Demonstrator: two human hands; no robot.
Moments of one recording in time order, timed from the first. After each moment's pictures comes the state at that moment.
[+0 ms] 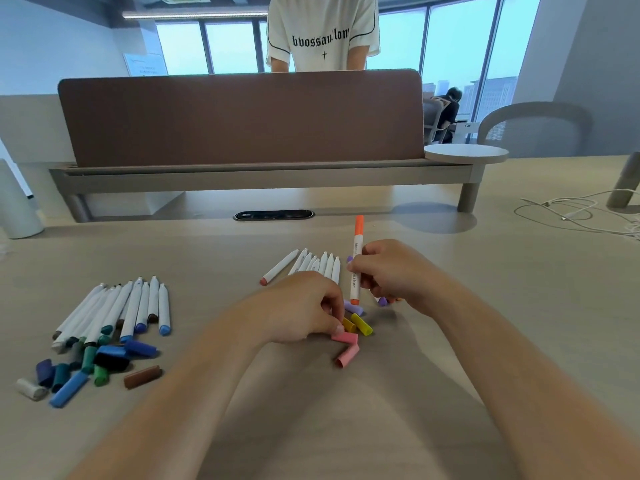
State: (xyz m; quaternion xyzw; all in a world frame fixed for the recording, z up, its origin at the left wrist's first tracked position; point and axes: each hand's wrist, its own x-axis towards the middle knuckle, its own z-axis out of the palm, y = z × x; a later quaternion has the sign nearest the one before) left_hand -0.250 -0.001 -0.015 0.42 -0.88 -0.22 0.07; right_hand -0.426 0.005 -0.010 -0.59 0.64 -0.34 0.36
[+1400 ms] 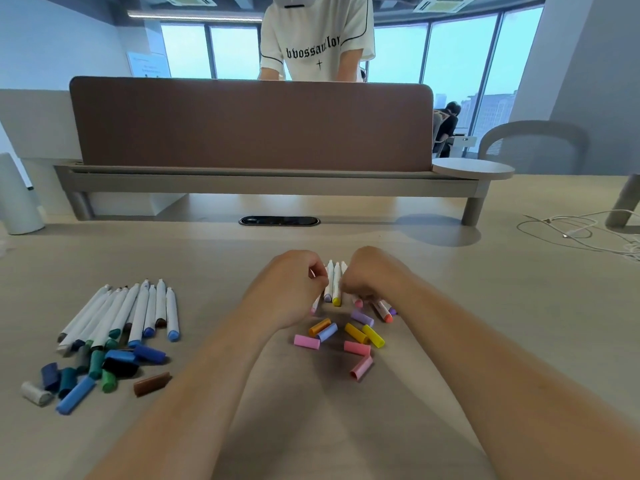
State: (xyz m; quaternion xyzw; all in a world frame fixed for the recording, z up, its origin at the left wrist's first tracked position) left_hand -0.238 -0.016 -0.010 0.53 -0.80 -0.16 0.26; right_hand -0.385 -0.052 -0.013 -0.60 0.78 -0.07 0.18
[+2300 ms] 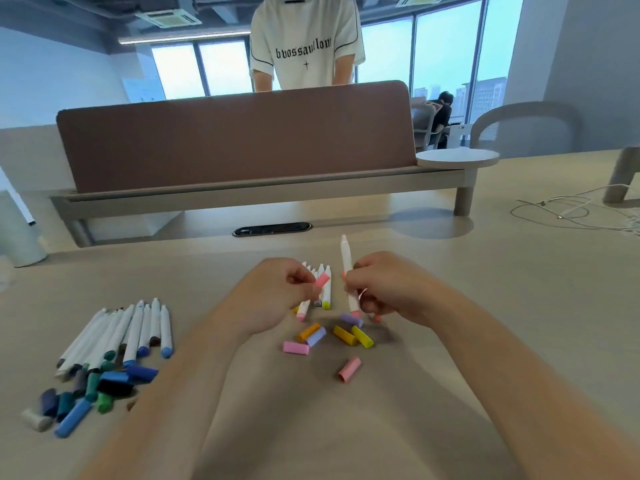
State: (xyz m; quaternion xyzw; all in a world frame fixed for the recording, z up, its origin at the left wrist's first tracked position) left_hand -0.236 -0.011 -0.003 0.50 -0.79 -0.25 0.25; right_hand -0.423 0.014 -0.006 -0.57 0.62 -0.35 0.41
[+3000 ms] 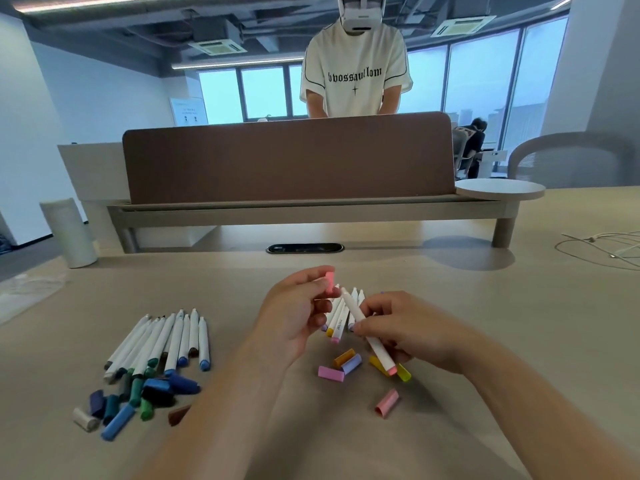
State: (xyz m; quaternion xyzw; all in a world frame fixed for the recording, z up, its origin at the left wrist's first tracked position) left_hand -0.230 -0.031 -0.017 0.43 -0.46 -0.59 0.51; right_hand -0.399 0.024 -0.002 -0.67 0.56 -0.28 0.41
